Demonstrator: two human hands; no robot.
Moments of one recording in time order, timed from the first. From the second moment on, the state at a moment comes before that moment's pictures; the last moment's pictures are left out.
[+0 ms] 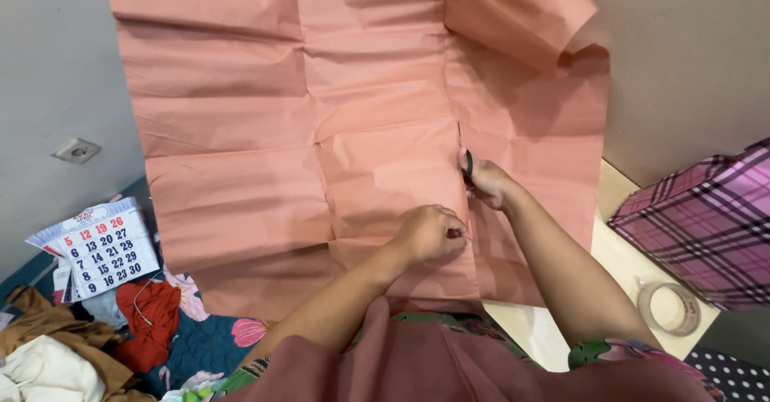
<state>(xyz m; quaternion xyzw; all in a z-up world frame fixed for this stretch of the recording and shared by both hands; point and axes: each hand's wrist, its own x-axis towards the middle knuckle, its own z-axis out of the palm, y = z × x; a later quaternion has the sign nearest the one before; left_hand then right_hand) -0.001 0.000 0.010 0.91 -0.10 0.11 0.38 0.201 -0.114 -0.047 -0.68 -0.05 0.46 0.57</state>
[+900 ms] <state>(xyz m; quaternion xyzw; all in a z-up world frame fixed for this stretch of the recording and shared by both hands) 0.111 0.087 0.003 0.91 0.03 0.29 0.29 0.184 -0.119 -0.058 -0.65 -0.08 0.45 0.61</state>
